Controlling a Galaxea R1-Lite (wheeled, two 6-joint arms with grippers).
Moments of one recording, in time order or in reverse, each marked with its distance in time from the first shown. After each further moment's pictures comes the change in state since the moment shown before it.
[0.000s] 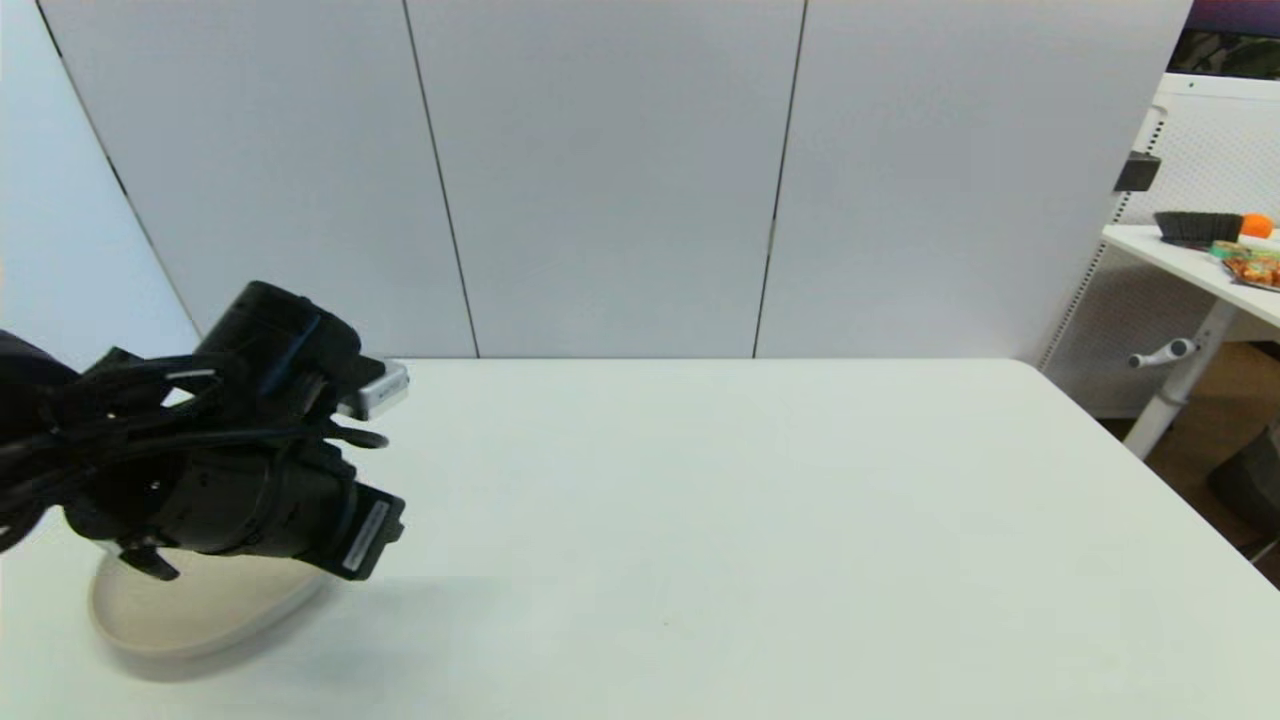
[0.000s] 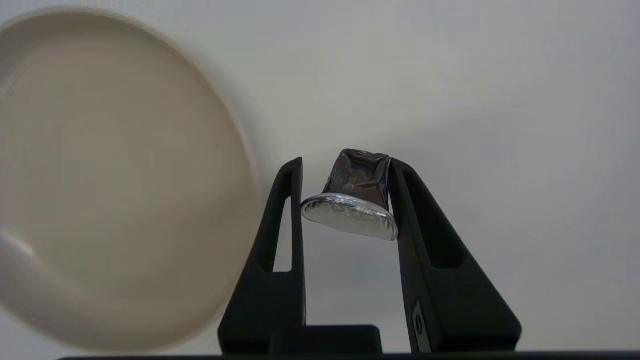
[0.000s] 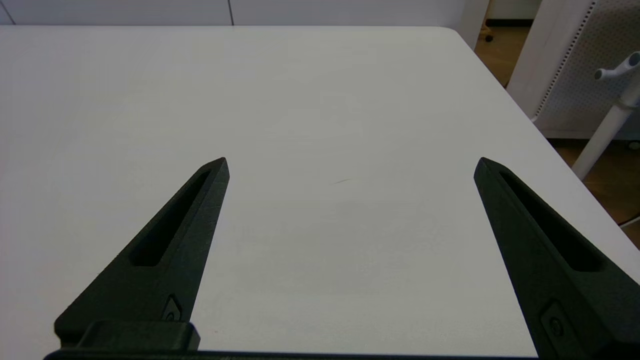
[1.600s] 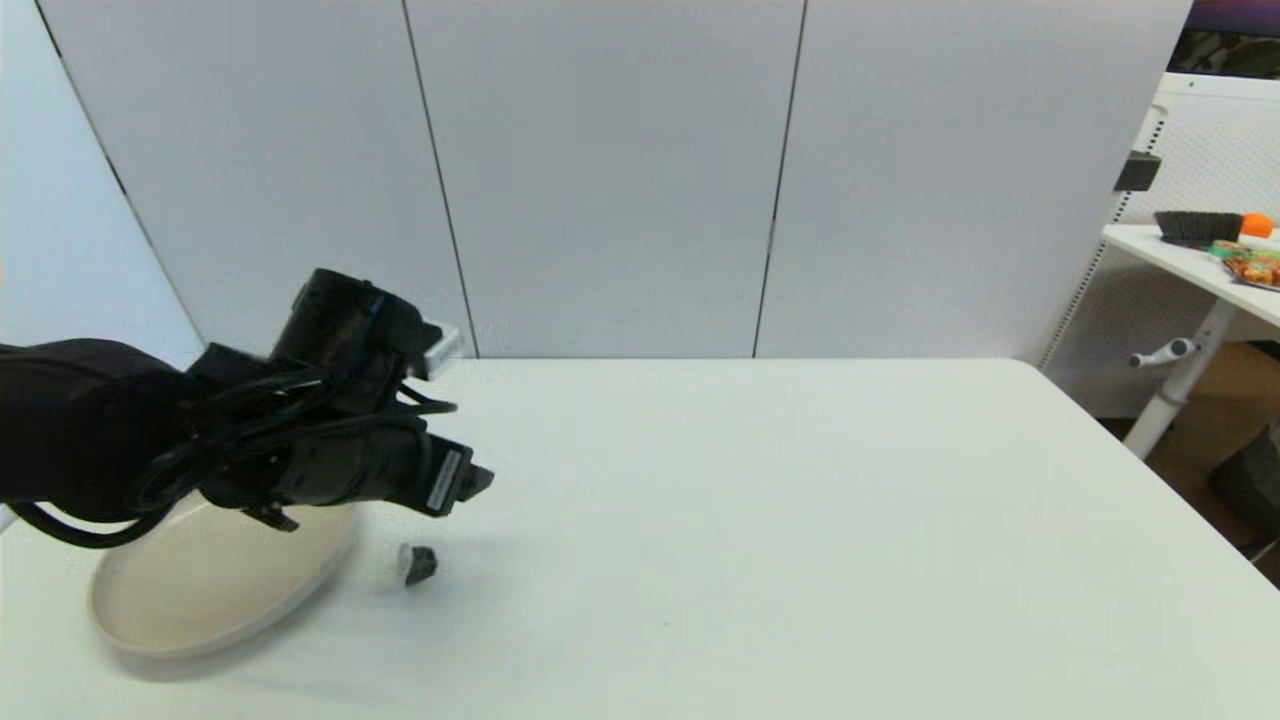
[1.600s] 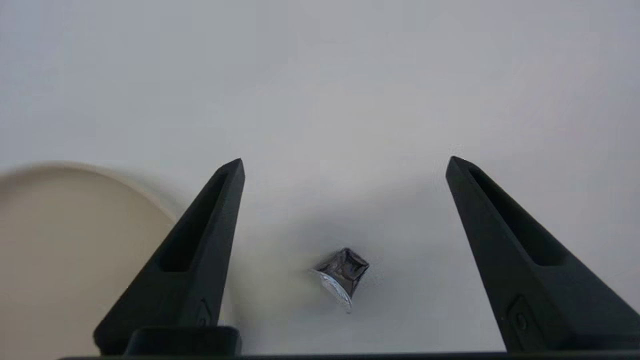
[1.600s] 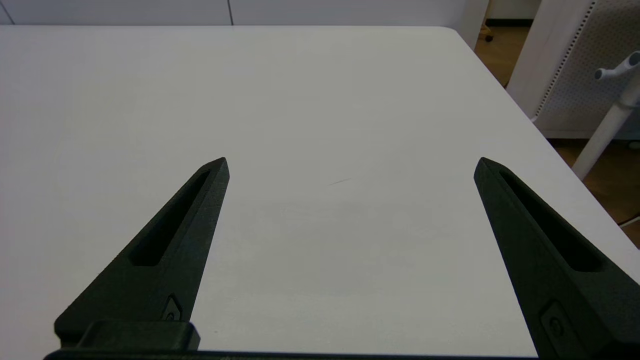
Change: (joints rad) left arm -0.027 0.098 -0.025 -0.276 0.020 0.020; right arm 0.000 0.000 0.000 0.000 0.000 0.000
